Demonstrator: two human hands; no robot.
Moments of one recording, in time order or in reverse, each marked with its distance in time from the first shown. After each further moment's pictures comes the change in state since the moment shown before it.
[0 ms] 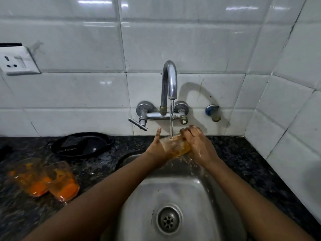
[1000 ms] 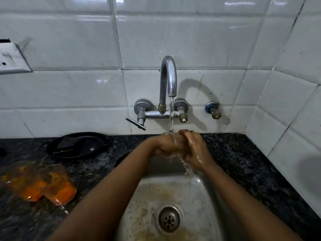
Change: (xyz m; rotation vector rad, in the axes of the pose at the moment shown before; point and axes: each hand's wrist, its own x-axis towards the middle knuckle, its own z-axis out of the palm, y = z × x) left_hand 0.029 -0.013 -0.012 -1.453 -0.088 0.021; right_hand -0.005 0.003 0.029 0.268 0.061 0.145
